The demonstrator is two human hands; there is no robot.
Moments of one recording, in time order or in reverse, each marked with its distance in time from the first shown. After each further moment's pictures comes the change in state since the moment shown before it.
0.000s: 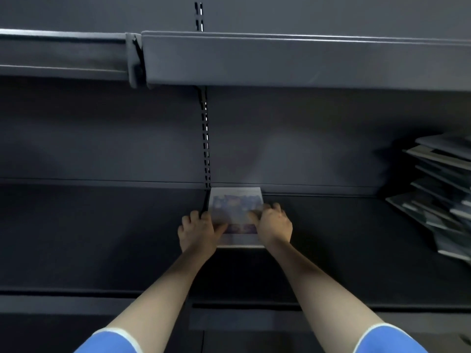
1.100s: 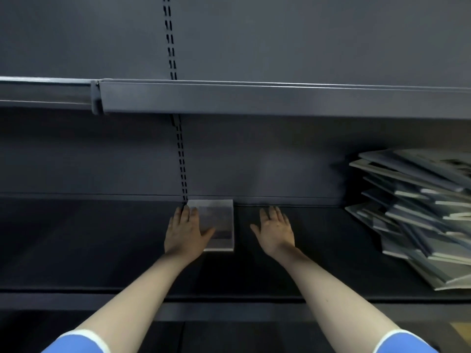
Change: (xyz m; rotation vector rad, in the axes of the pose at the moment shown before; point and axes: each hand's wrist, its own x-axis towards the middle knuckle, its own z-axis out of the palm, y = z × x) left_hand -0.039 0.043 -0.021 0.008 0.083 0.149; right_hand -0.022 0.078 -0.061 -0.198 -0.089 -0.177
